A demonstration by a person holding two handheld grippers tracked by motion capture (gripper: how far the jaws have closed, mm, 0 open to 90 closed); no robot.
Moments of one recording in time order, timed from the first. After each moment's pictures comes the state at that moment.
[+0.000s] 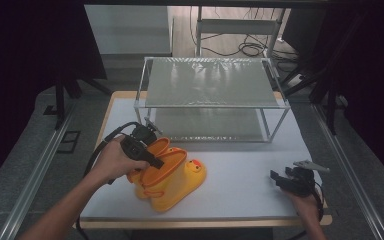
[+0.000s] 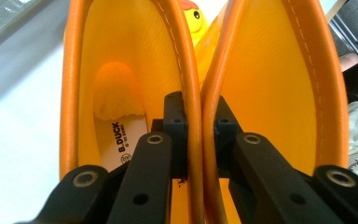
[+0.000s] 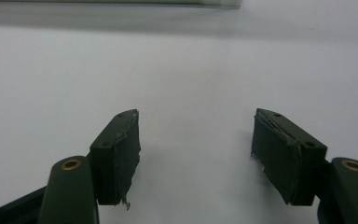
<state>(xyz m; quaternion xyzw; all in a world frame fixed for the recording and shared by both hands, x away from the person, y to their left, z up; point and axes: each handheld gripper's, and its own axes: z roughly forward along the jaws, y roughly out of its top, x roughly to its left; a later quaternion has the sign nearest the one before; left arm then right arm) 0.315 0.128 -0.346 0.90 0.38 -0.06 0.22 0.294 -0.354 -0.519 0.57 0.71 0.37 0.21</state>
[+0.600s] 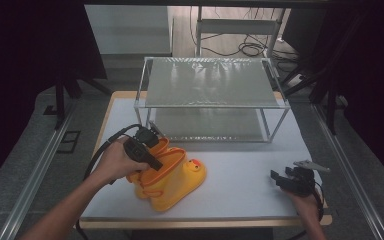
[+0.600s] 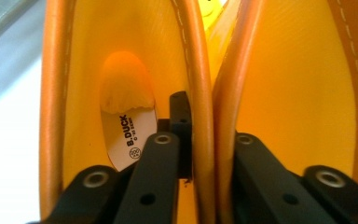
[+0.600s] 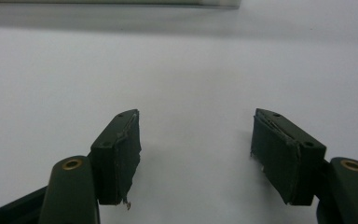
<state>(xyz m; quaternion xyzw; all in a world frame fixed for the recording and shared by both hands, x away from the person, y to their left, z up) 0.318 0.121 -0.355 0.91 0.38 -0.05 0.18 0.294 -0.355 -0.519 0.57 0.71 0.37 0.21</state>
